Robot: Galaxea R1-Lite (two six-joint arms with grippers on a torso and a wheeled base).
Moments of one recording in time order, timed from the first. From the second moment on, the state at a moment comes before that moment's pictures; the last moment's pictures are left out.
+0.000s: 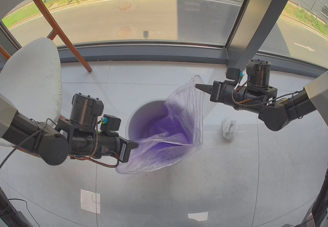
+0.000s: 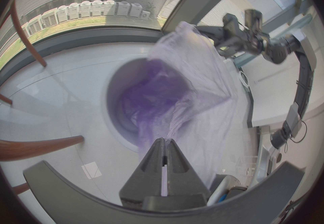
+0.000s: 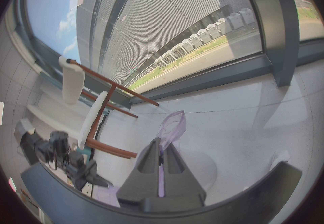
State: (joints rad) left arm -0.43 1.83 -0.83 -0.34 -0.28 0.02; right arm 0.40 2.07 -1.20 -0.71 0.42 0.39
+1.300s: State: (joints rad) left arm -0.30 1.92 -1.18 -0.27 0.03 -0.25; right arm 0.22 2.20 -1.44 -0.59 0.53 0.26
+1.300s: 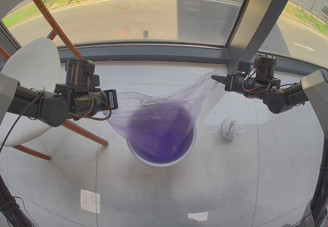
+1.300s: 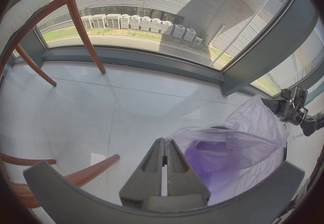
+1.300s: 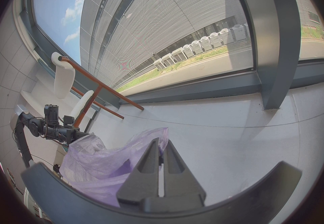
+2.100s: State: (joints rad) left arm -0.24 2.01 -1.23 -0.27 0.09 -0.25; right arm 0.17 2.25 -1.43 -0.58 0.53 0.21
